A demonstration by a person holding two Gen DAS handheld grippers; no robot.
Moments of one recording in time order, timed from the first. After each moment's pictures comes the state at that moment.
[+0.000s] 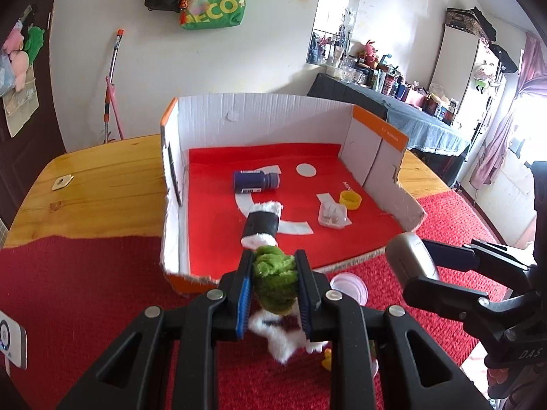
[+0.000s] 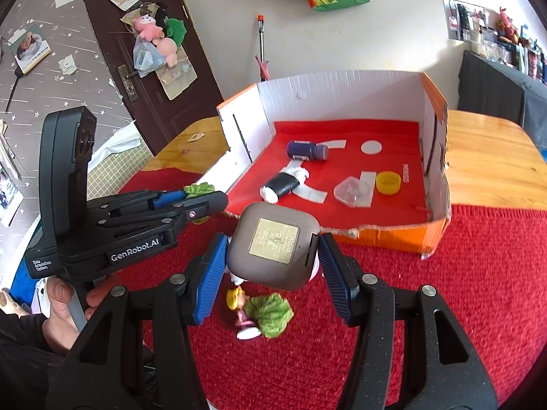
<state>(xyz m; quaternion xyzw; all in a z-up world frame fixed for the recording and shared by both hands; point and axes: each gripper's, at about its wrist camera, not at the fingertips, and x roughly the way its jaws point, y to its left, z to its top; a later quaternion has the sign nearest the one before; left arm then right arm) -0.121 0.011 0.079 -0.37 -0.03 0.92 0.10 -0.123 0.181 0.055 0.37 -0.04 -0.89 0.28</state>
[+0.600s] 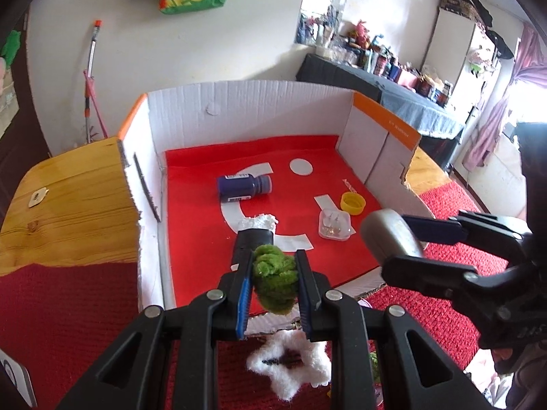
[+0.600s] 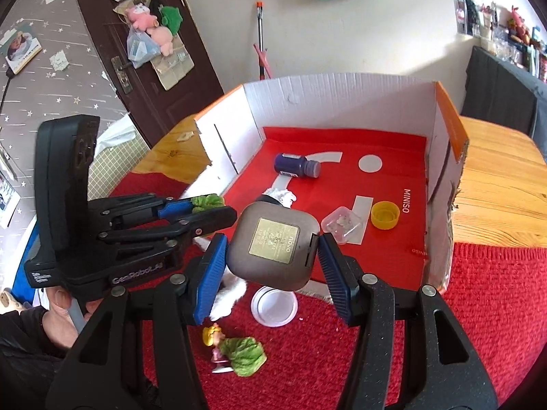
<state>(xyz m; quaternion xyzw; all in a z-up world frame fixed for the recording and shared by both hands) -0.169 0.018 0.073 -0.42 -0.02 0.90 0.14 -0.184 0.177 0.059 0.41 -0.03 -0.87 0.28</state>
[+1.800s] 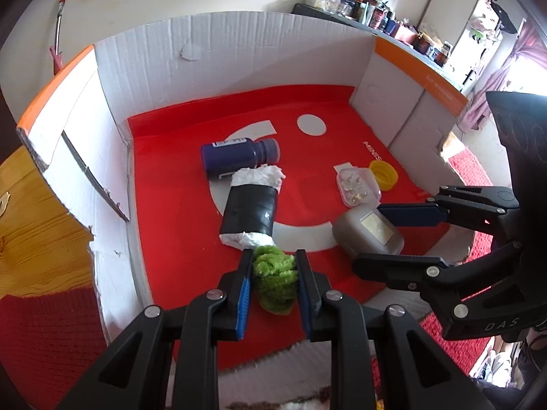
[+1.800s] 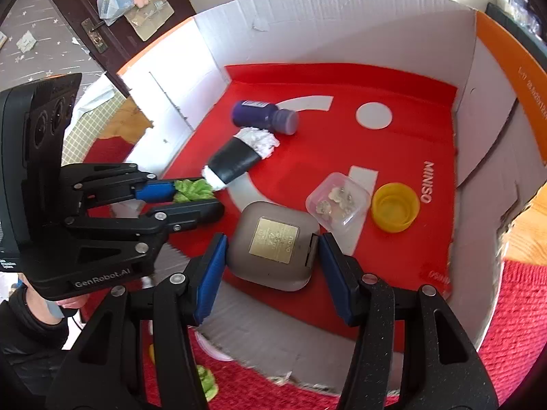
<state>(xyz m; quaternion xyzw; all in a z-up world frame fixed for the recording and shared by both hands) -0.229 0.017 0.033 -0.50 0.00 0.85 0.17 -0.250 0.169 0.006 0.52 0.00 -0.81 0.27</state>
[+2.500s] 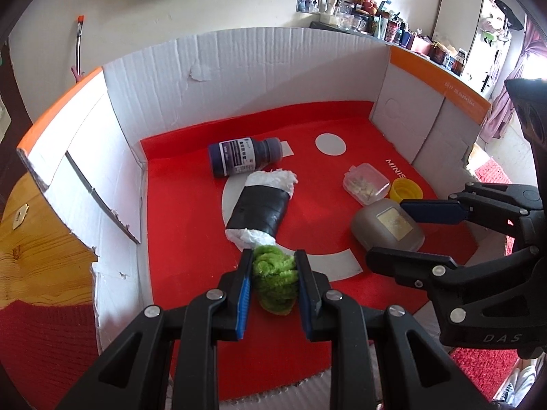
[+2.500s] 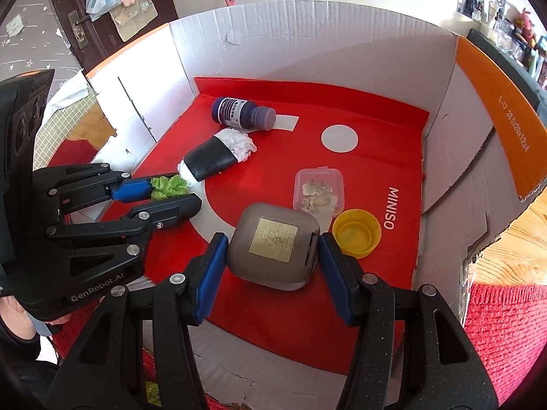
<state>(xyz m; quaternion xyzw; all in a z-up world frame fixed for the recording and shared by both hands) -0.233 0.032 0.026 -0.46 0.03 0.88 0.11 -0.256 0.179 0.008 0.49 0.05 -0.84 0.22</state>
